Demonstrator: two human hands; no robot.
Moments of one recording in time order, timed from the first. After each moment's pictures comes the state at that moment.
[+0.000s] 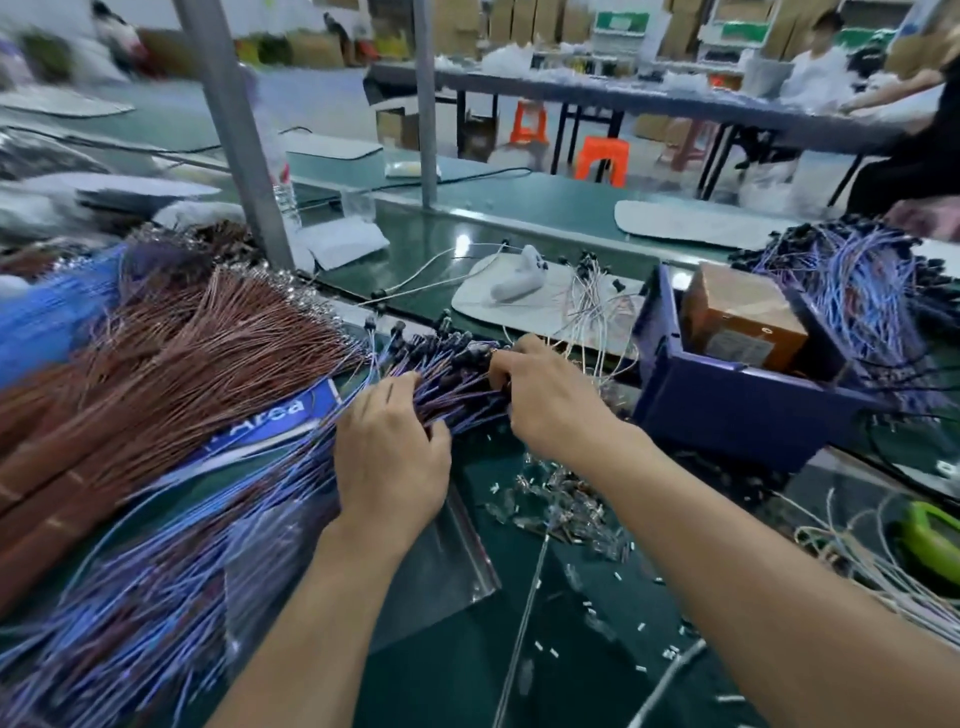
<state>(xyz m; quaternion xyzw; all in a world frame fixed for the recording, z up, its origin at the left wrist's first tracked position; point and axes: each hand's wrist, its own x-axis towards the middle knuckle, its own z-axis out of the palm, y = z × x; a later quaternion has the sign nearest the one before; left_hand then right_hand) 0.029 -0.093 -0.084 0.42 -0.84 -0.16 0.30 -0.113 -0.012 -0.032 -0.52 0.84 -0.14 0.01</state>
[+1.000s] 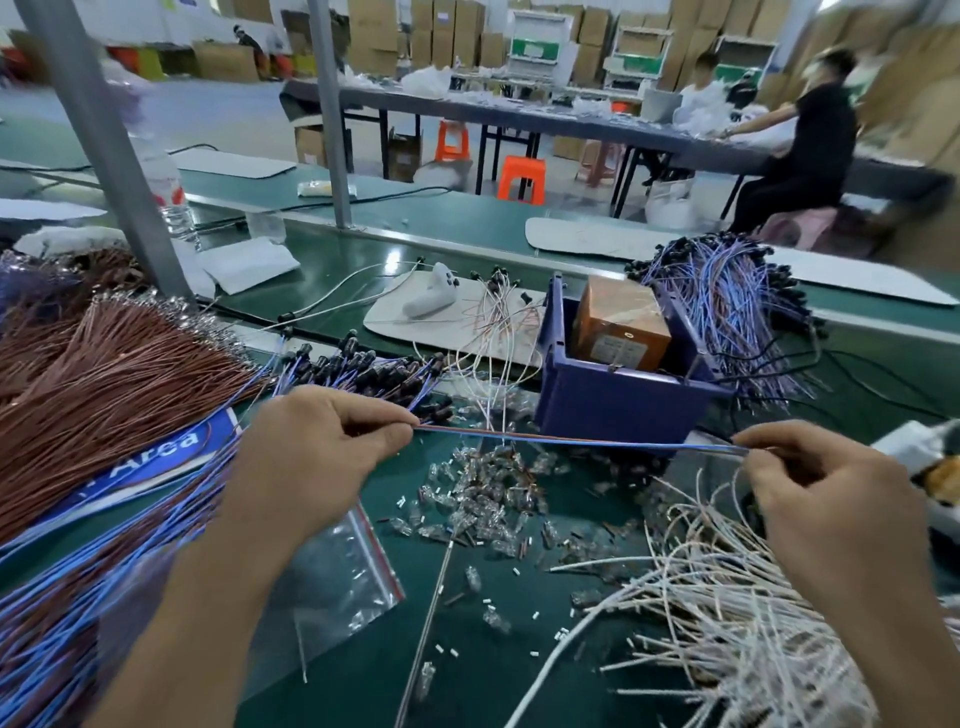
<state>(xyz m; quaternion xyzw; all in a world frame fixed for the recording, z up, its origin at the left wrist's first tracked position) 0.043 -0.066 -0.012 0.27 -0.84 -0.38 0.27 -0.119 0.235 0.006 -0.14 0.89 -0.40 -0.15</state>
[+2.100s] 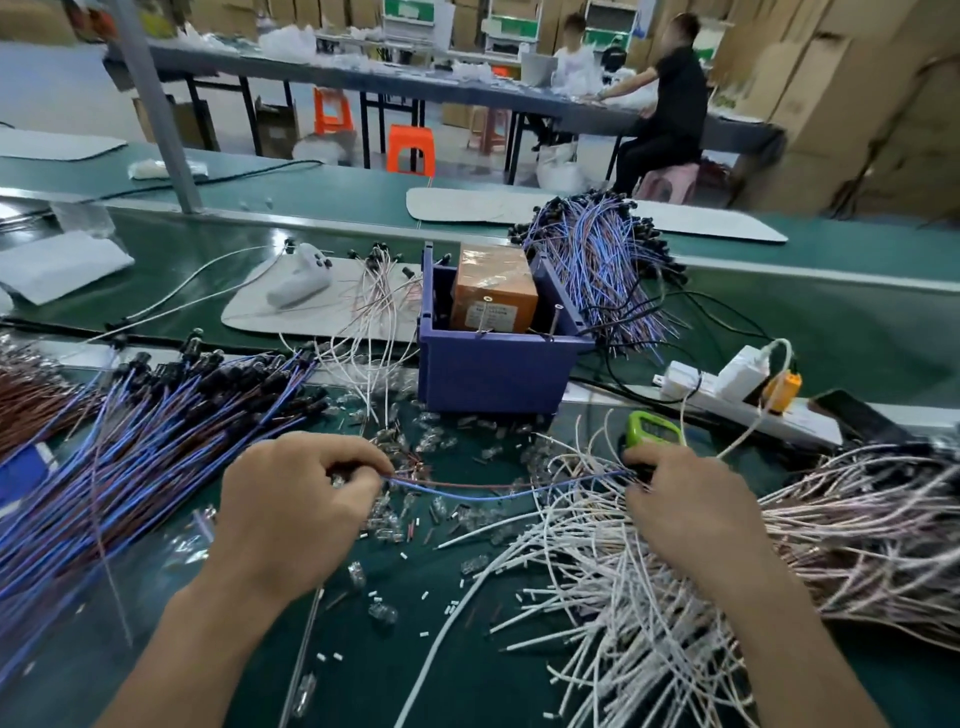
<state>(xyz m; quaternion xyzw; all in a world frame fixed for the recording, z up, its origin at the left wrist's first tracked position) 0.004 0.004 -0.035 0.18 -0.90 -0.31 0.24 -0.136 0.271 -0.038 -0.07 0.99 -0.08 0.01</state>
